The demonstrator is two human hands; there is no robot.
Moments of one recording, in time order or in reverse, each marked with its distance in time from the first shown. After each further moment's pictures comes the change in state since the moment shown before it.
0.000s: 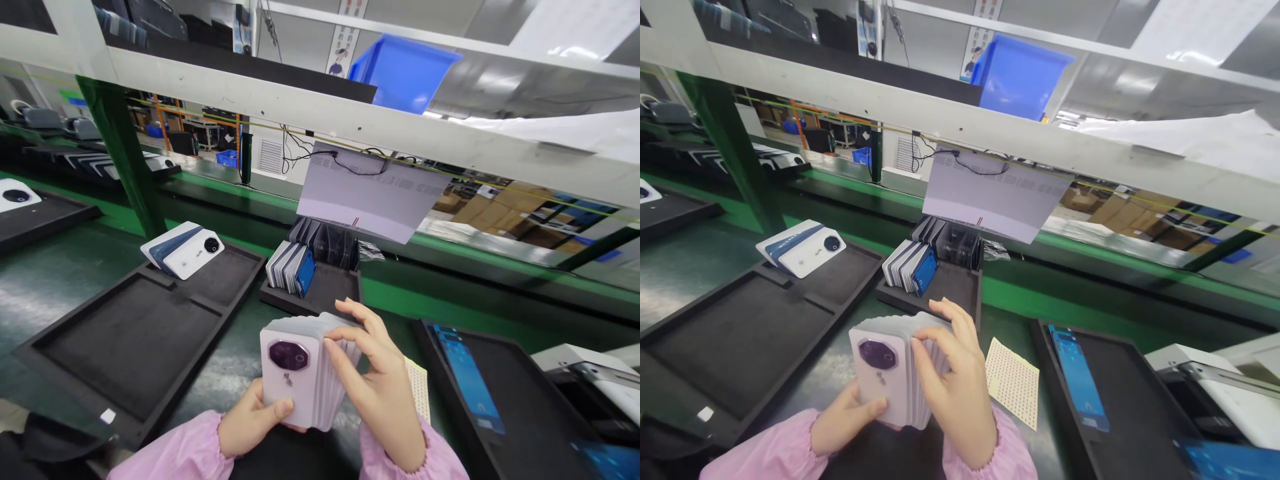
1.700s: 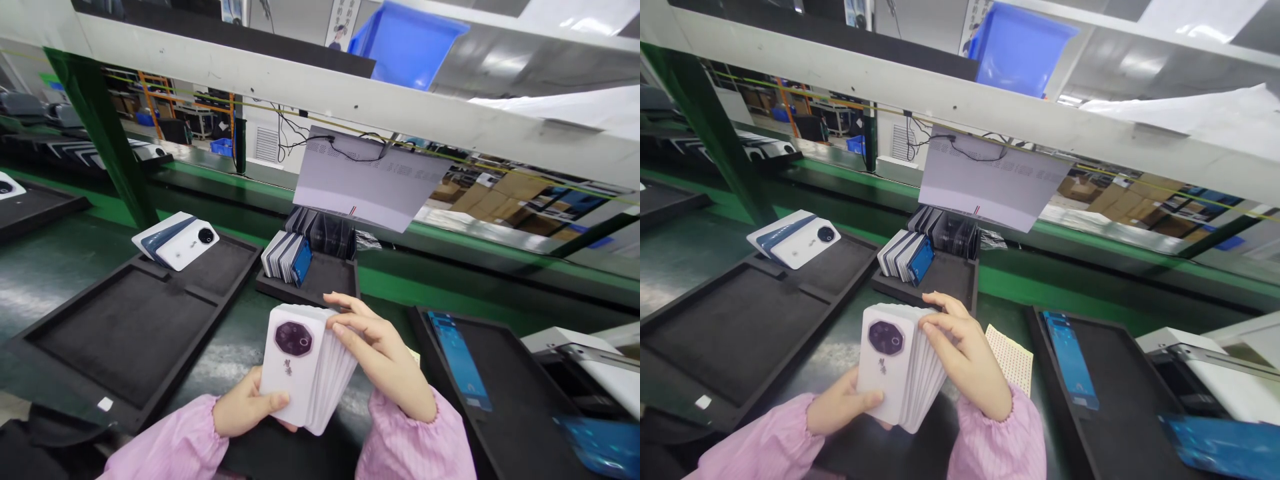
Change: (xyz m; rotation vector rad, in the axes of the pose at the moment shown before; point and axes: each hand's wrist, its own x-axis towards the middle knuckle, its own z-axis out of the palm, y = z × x) left_hand 0.000 0.006 -0.006 0.068 -0.151 -0.071; right_hand 0.014 0.025 -0.023 0.258 -0.322 0.141
